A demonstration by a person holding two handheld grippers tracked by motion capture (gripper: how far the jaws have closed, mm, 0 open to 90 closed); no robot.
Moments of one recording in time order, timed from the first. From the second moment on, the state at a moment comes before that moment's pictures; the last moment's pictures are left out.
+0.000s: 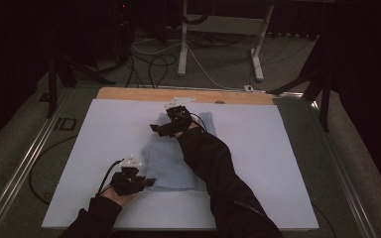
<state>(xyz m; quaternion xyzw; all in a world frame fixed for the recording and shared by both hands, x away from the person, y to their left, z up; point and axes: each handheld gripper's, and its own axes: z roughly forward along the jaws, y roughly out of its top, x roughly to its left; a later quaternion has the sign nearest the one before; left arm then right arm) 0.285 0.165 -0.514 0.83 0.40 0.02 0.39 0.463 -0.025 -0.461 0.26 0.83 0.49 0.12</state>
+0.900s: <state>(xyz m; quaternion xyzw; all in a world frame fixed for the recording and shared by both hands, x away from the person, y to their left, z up) 0.284 0.164 -0.516 0.83 0.40 0.01 0.40 0.523 0.006 -0.508 0.36 0.86 0.35 0.12</state>
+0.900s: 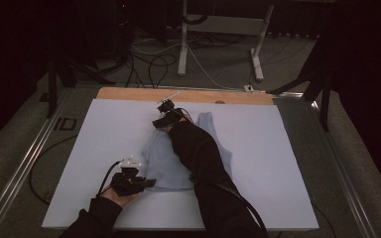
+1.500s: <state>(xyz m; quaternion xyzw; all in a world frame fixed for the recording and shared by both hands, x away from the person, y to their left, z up) 0.284 0.160 -0.517 0.83 0.39 0.01 0.39 0.519 0.018 -0.518 0.33 0.89 0.28 0.14</state>
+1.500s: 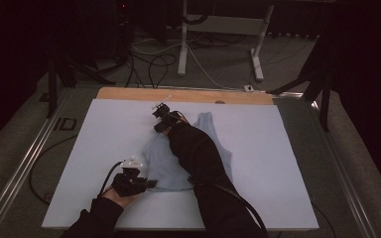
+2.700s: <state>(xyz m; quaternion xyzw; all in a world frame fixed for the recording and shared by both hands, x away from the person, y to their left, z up) 0.286 0.146 -0.493 0.83 0.37 0.01 0.41 0.511 -0.012 -0.466 0.33 0.87 0.33 0.18</state>
